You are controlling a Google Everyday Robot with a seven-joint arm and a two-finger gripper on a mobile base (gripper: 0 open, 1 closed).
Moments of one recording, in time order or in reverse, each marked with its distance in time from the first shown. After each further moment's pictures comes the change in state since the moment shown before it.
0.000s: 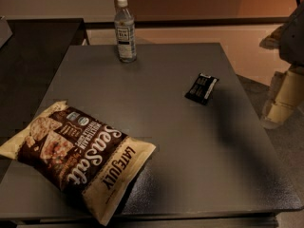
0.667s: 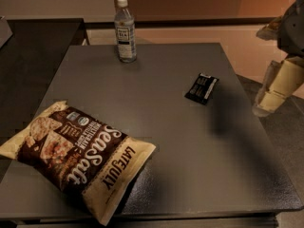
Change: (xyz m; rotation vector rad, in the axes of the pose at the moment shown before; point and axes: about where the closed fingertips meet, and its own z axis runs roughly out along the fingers) arm -0.013 -0.018 -0.003 0.035 -0.102 0.015
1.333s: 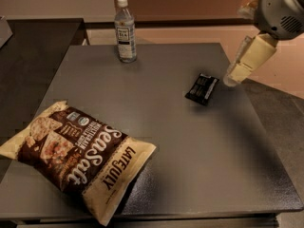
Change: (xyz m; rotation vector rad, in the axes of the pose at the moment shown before) arm -0.048 -0.057 0.014 0.085 -0.182 0.008
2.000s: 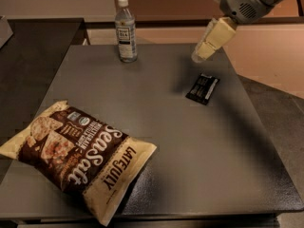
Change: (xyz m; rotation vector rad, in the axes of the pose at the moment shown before) arm -0.057 -0.054 0.045 0.057 -0.136 -0.011
